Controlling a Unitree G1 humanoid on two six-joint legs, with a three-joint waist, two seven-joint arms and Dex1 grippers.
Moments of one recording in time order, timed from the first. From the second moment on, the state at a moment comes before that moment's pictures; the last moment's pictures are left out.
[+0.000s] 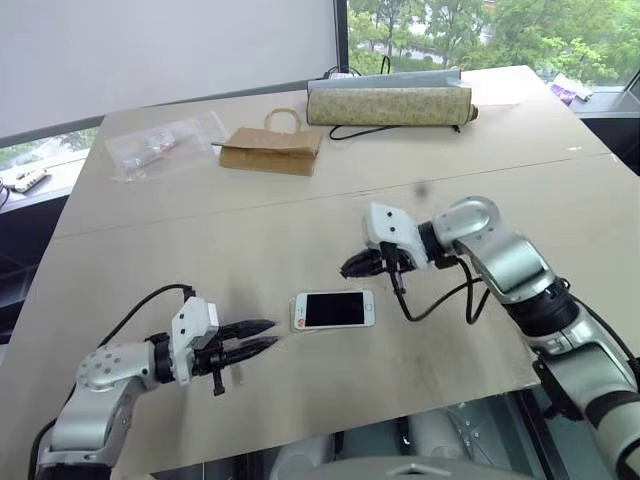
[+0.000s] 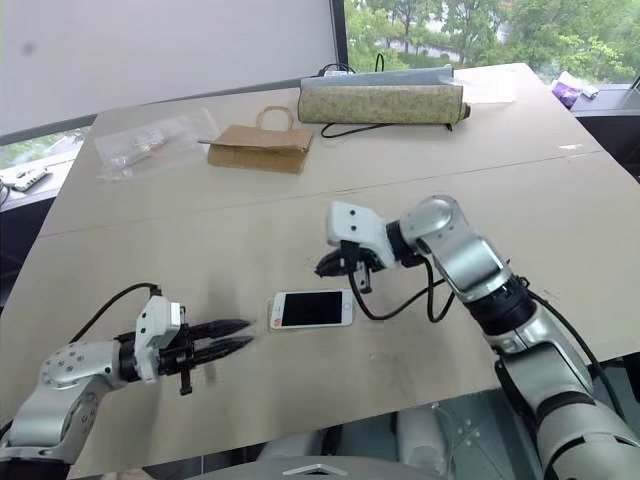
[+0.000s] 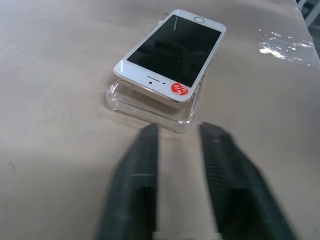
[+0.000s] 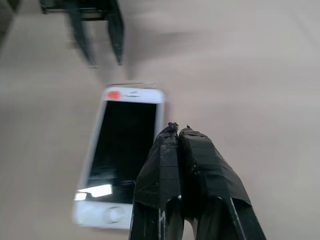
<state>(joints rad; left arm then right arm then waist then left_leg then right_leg) 0.20 0.72 0.16 -0.11 -0.45 0.05 -1.24 -0.75 -0.43 0.43 -0.13 0.12 0.63 1.25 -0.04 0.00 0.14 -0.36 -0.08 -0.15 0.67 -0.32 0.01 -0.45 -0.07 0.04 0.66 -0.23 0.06</state>
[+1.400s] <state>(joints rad) 0.12 0.73 0.10 0.01 -0.36 -0.04 -1.24 -0.68 -0.65 0.62 -0.21 0.06 0.54 1.30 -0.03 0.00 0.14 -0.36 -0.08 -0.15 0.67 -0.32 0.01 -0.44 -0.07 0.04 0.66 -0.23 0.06</state>
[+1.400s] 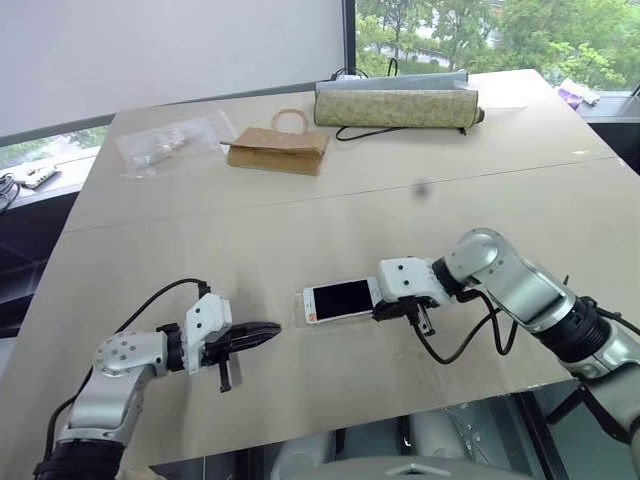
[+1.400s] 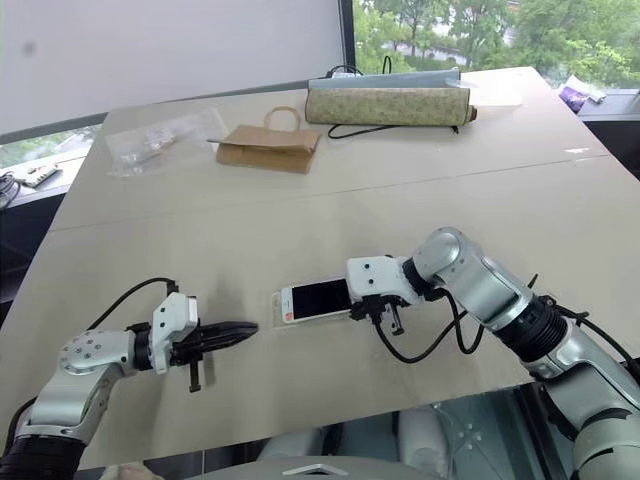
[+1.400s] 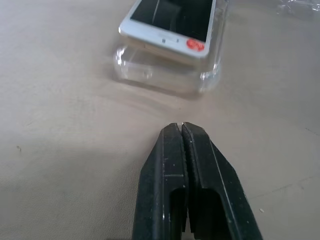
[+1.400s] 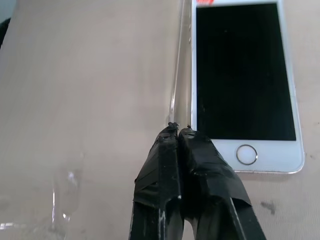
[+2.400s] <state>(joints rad) 0.10 0.70 0.06 -0.04 -0.35 0.01 -1.16 -0.84 -0.37 0.64 0.14 -0.06 0.41 1.16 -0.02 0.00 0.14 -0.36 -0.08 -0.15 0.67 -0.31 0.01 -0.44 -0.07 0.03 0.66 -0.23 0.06</state>
